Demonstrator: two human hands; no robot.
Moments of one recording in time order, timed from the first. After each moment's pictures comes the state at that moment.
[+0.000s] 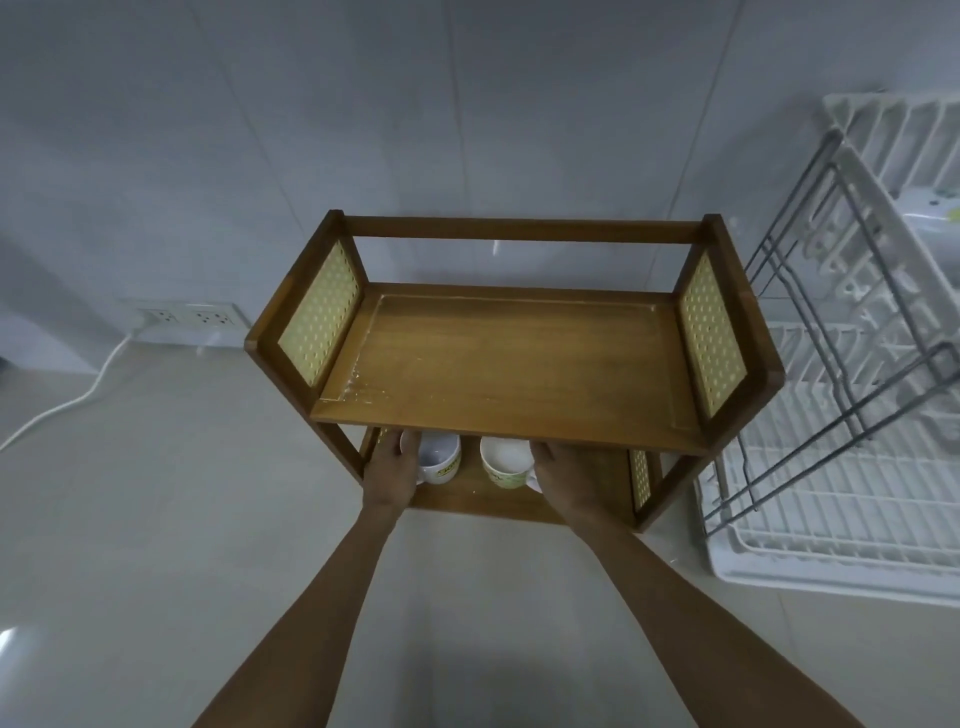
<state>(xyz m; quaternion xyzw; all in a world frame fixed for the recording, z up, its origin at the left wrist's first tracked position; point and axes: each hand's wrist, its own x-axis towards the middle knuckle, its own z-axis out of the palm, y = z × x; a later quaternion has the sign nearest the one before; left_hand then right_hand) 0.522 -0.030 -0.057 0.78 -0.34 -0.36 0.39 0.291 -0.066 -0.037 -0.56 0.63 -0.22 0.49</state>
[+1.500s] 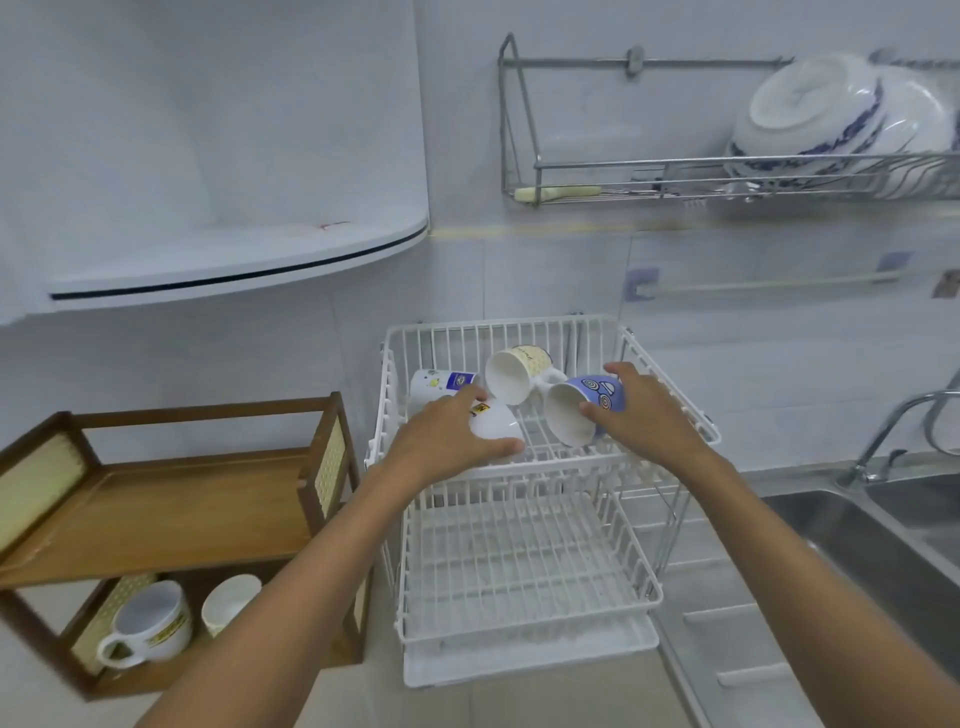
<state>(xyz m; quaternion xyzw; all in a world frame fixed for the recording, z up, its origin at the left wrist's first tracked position) 0.065 -0.049 0.252 0.58 -0.77 -0.17 0.22 -0.199 -0.054 0.252 -0.65 0.67 -0.31 0.16</state>
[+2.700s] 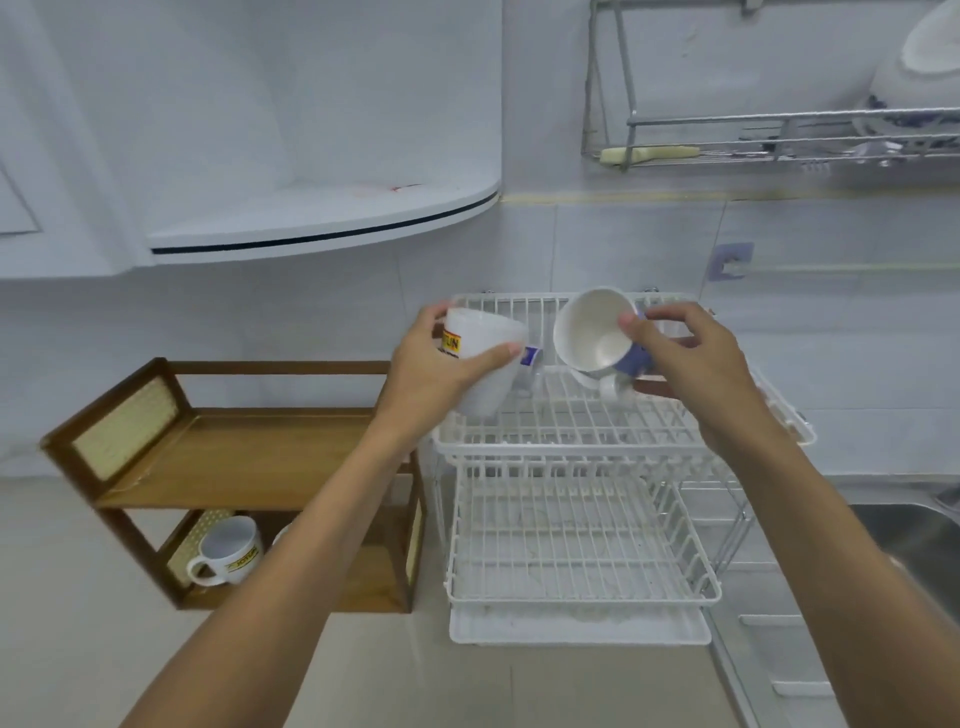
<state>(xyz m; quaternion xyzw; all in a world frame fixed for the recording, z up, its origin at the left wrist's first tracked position) 0.122 -0.033 0.280 0.52 -0.61 -0.26 0.54 -0.145 -0.031 0.297 -0.54 0.52 -0.56 0.35</state>
